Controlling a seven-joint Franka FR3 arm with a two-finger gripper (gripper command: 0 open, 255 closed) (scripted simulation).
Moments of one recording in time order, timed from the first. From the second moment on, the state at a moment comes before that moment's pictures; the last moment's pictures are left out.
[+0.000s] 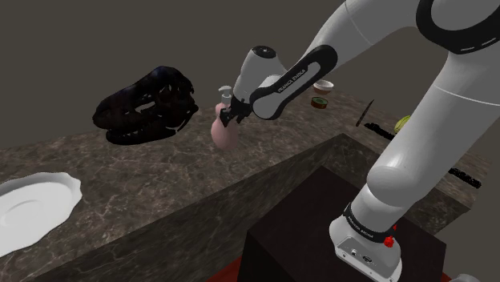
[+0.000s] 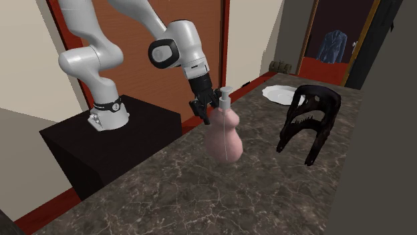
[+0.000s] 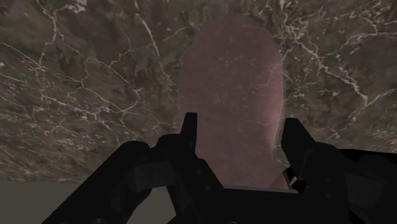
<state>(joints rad) -0.15 0.03 0.25 -2.44 -0.32 2.85 0.54</state>
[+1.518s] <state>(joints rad) -0.13 -0.10 0.25 -2.39 -0.16 2.68 0.40</state>
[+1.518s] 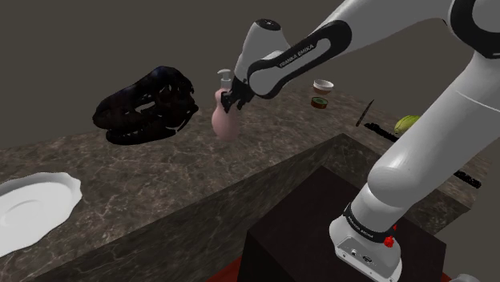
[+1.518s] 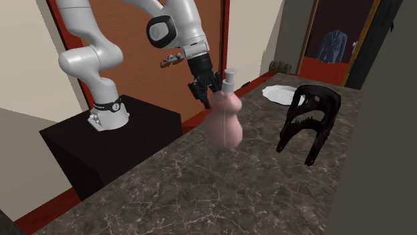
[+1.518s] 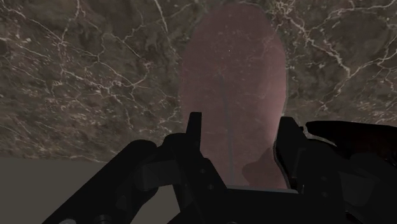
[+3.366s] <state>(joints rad) -0.11 -0.25 0.22 -2.16 -0.05 2.30 0.30</state>
